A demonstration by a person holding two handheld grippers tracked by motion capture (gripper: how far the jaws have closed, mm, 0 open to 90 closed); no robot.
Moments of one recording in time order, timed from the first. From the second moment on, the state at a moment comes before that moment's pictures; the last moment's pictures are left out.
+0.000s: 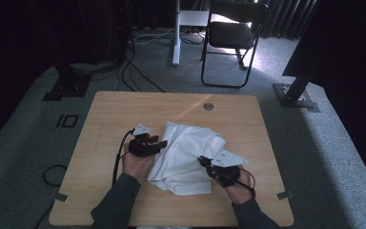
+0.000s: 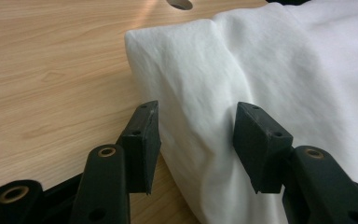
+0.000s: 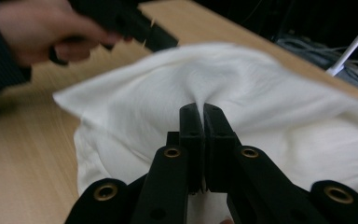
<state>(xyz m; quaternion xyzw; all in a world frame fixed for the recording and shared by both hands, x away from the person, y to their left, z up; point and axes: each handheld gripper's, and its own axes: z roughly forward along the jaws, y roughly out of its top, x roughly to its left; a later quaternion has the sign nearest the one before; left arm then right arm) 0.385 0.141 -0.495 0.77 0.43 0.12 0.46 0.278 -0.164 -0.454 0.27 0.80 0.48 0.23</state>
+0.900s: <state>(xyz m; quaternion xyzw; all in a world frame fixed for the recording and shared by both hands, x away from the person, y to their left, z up) 0.359 0.090 -0.471 0.79 0.36 0.13 0.49 0.326 -0.231 -0.459 0.42 0.75 0.46 0.24</state>
